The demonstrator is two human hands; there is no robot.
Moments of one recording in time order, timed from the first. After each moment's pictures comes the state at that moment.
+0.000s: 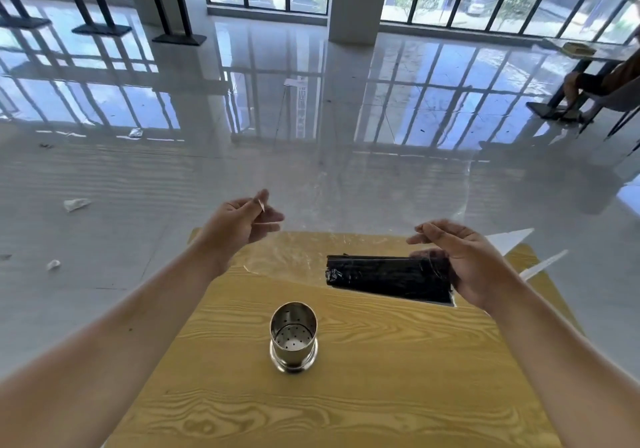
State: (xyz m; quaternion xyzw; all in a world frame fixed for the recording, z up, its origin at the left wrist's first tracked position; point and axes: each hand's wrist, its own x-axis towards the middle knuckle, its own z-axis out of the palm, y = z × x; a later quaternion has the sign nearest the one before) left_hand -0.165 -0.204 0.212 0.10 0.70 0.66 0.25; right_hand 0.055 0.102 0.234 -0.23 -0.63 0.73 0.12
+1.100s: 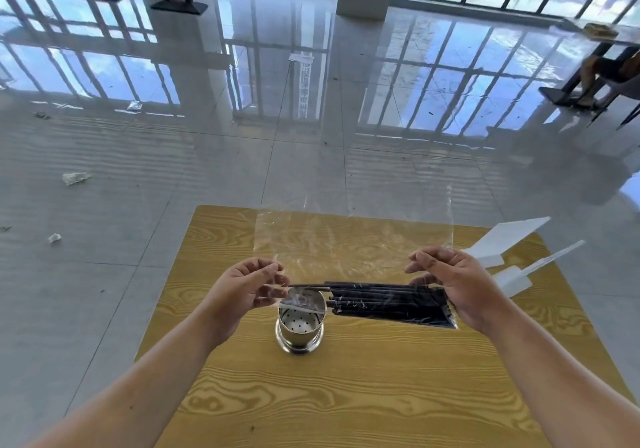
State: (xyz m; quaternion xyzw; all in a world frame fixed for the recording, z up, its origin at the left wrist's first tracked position) left_hand -0.096 -0.256 0.112 0.03 0.63 0.68 0.38; right_hand 0.070 0.082 0.167 -0.26 -0.67 0.69 0.06
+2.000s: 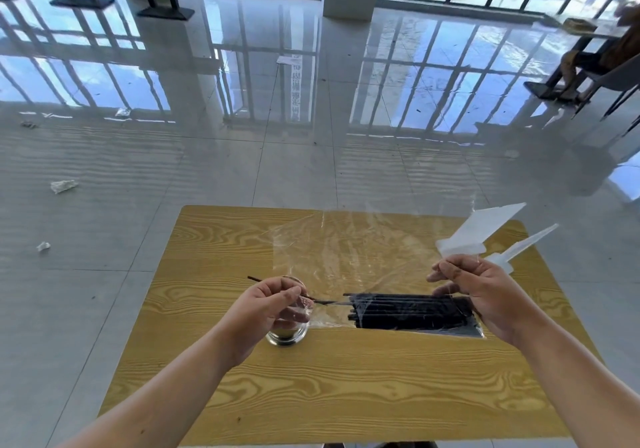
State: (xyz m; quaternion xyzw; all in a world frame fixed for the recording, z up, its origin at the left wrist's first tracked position) left_hand -0.028 -0.219 0.118 0.05 0.60 0.66 0.44; right_hand 0.145 0.120 0.178 -0.30 -0.66 0.69 0.06
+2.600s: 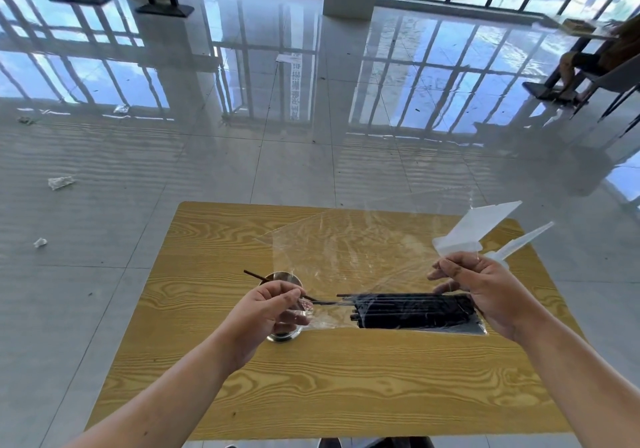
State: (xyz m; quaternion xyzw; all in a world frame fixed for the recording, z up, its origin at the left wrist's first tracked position) left_hand -0.014 -0.215 0.107 0.04 0.61 0.67 0.43; right_hand 0.150 0.121 0.184 -0.29 -0.68 0.67 0.06
